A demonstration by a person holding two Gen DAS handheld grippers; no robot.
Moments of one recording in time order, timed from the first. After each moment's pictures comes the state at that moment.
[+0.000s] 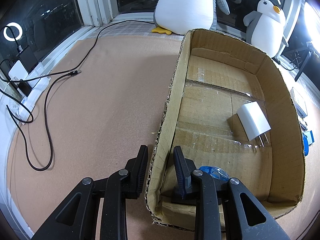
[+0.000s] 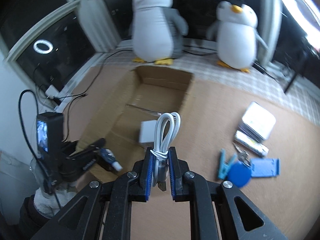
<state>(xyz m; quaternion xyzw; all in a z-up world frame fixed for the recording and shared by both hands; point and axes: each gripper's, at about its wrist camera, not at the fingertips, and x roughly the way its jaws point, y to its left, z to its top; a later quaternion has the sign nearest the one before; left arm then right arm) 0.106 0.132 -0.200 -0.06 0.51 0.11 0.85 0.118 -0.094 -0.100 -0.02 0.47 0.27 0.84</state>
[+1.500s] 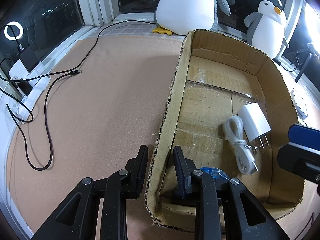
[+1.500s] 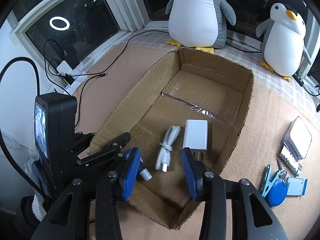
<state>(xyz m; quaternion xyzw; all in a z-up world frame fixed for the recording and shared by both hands) 0.106 0.135 -0.200 -0.06 0.51 0.11 0.85 0.119 -0.024 -0.131 -0.07 0.49 0.32 0.81</state>
